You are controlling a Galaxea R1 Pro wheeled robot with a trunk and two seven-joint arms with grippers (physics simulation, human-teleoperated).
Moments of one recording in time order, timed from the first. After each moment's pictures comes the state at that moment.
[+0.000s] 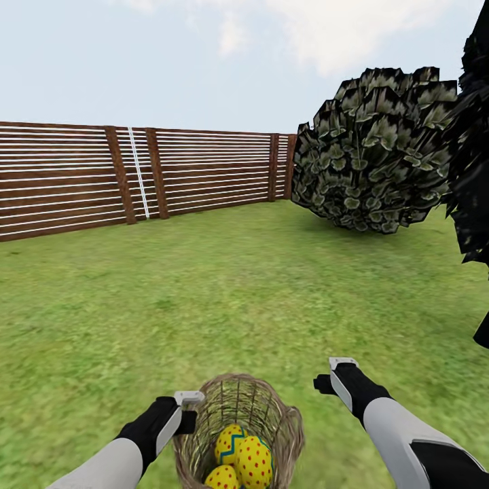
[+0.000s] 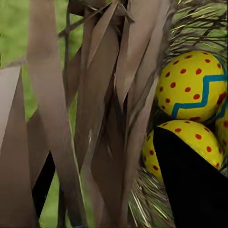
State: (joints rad) left arm -0.64 -0.09 -0.09 -0.34 0.13 0.52 0.14; right arm -0.80 -0.01 -0.09 -0.28 0.04 0.49 -0.13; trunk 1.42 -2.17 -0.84
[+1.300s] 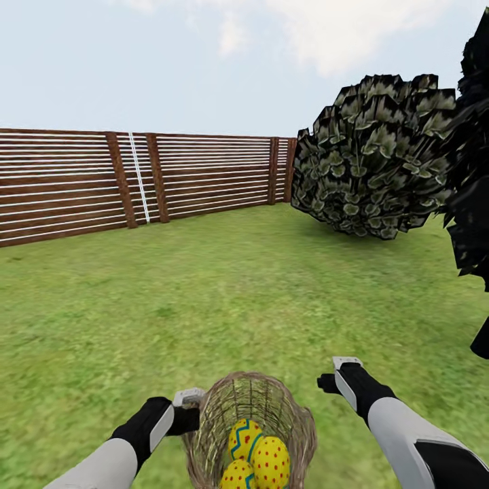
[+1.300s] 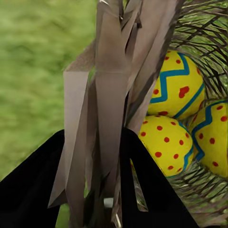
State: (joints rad) left arm -0.64 -0.07 0.04 -0.33 0.13 0.52 -0.07; right arm -0.80 -0.04 -0.09 -0.28 0.04 0.48 -0.11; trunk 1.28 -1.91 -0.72
